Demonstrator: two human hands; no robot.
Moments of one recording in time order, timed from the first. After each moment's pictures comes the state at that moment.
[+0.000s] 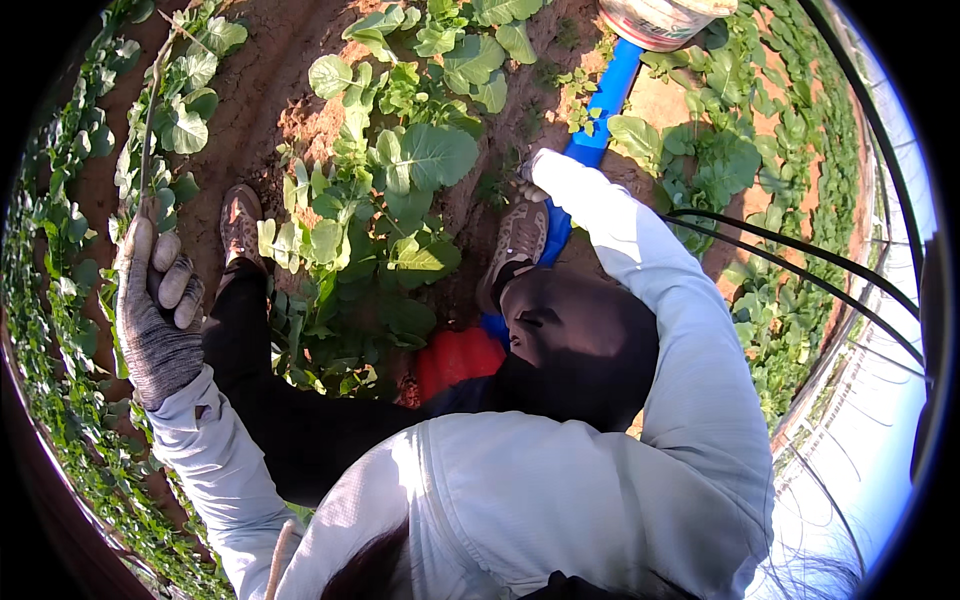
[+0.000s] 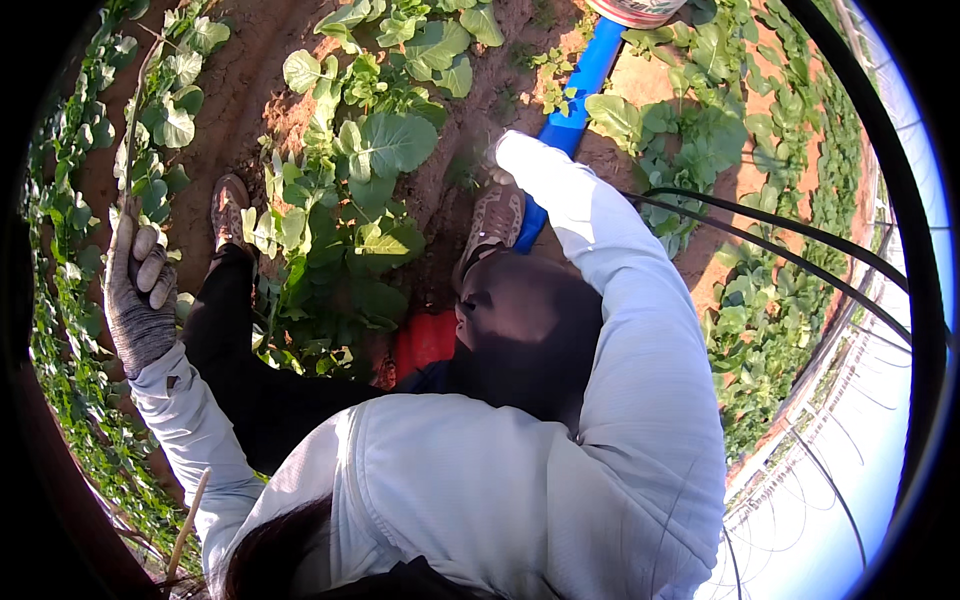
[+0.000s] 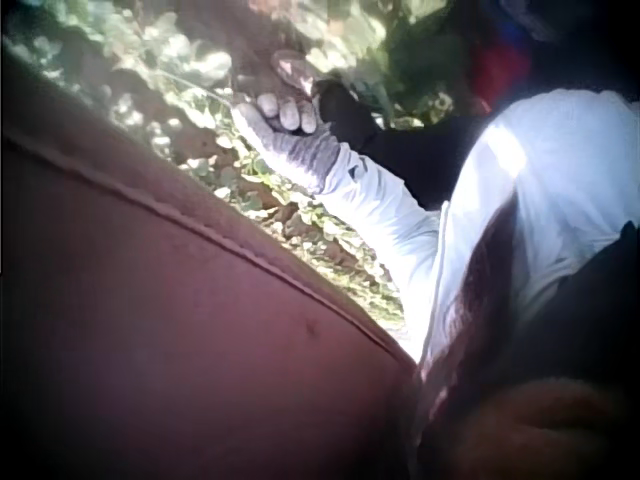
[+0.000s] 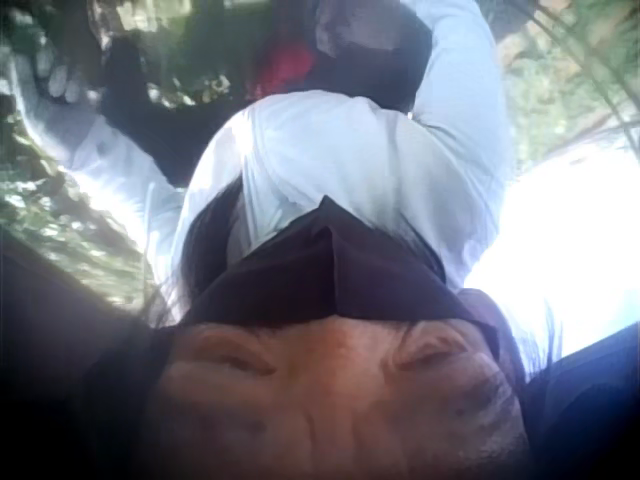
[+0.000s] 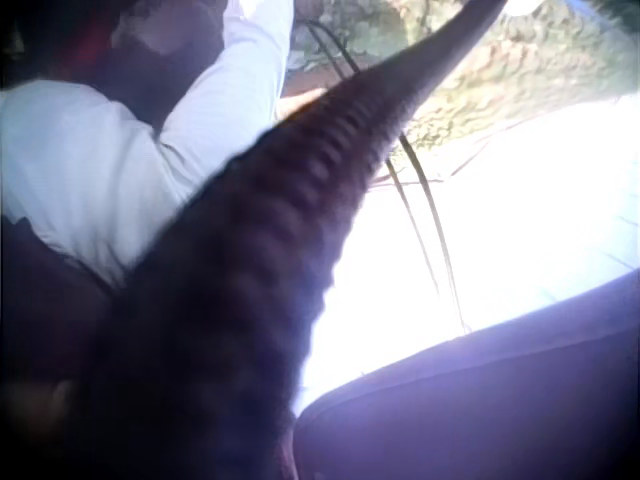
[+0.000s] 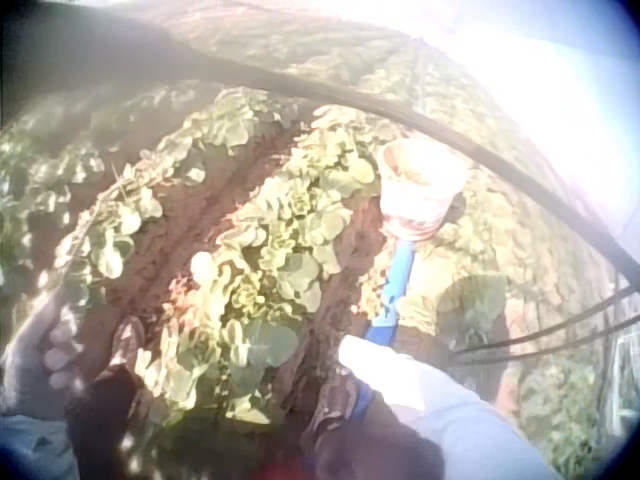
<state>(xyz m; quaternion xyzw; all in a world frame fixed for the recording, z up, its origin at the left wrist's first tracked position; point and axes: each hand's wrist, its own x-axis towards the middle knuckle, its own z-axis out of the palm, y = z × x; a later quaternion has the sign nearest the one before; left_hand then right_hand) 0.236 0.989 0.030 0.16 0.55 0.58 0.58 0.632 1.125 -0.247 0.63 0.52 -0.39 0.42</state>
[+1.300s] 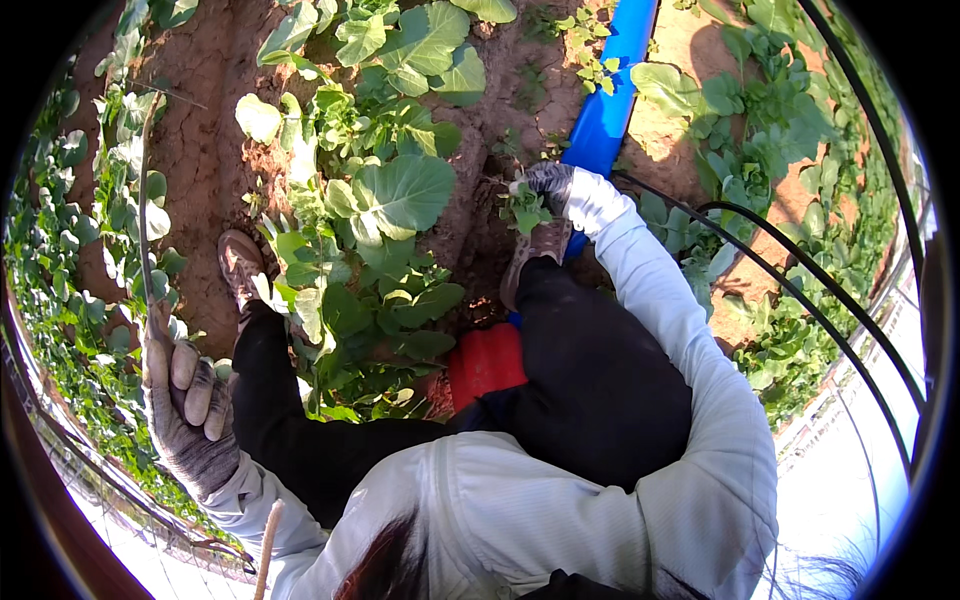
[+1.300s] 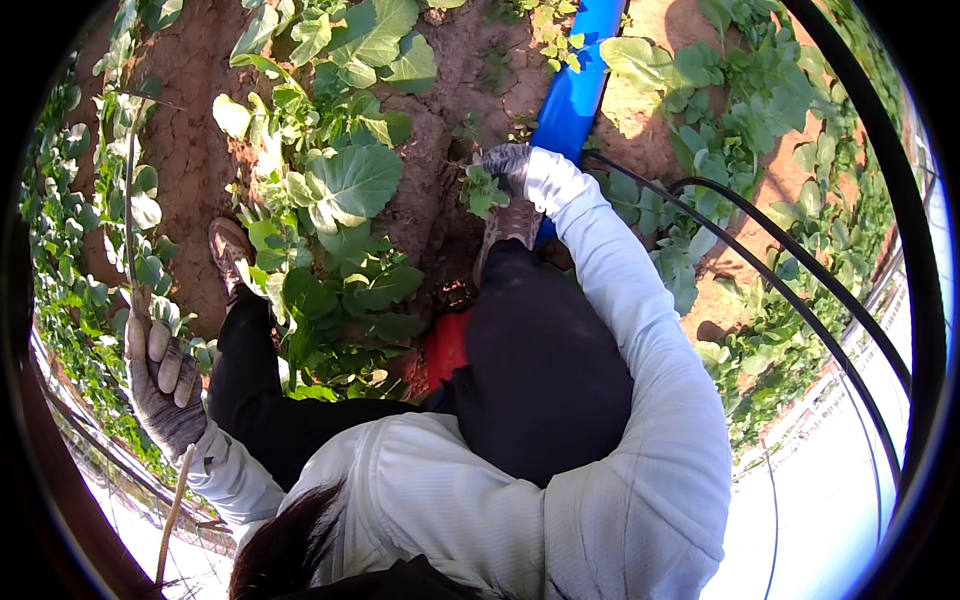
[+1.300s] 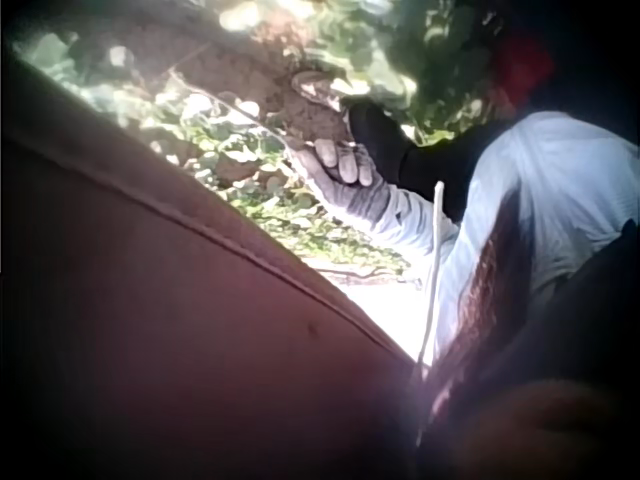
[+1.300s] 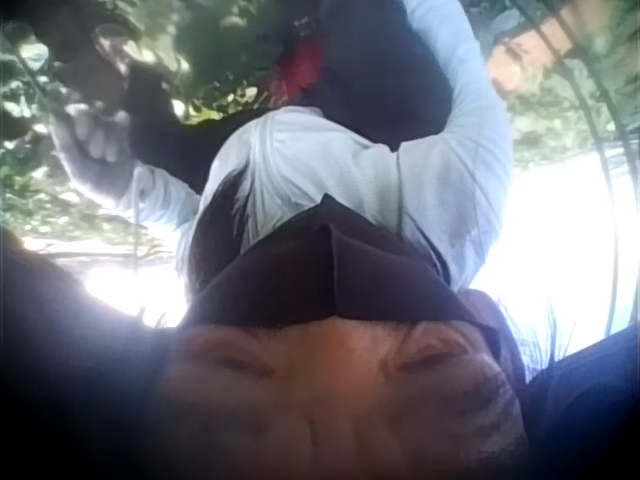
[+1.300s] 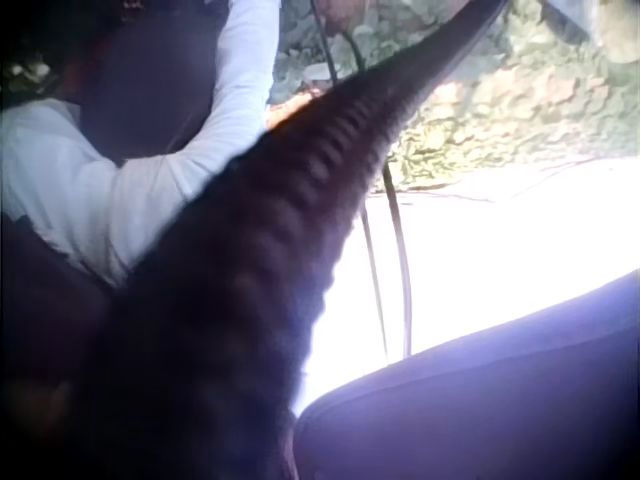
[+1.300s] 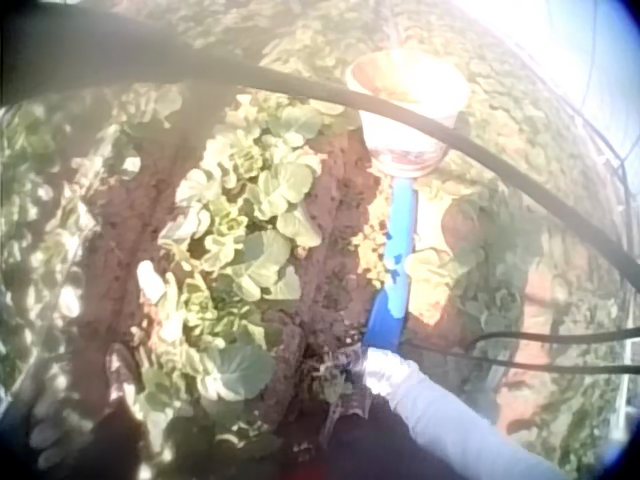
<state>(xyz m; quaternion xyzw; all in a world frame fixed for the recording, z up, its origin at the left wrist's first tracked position) 0.283 1.026 0.012 0.11 0.57 0.53 0.62 0.697 1.042 -0.293 0.52 0.13 -0.81 -0.22</state>
